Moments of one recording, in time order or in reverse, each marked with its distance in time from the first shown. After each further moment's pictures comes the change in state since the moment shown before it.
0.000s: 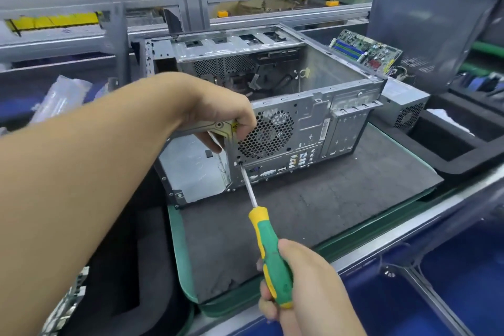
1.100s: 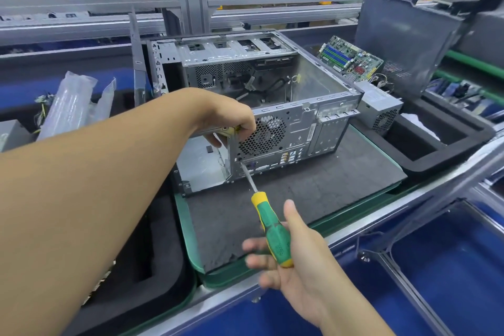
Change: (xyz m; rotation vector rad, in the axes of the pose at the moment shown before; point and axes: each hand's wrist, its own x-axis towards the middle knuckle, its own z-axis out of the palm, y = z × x) left_hand 0.007 -0.003 0.000 0.066 0.001 -0.001; right_hand -0.019 -0.034 -0.001 0.184 -0.024 0.255
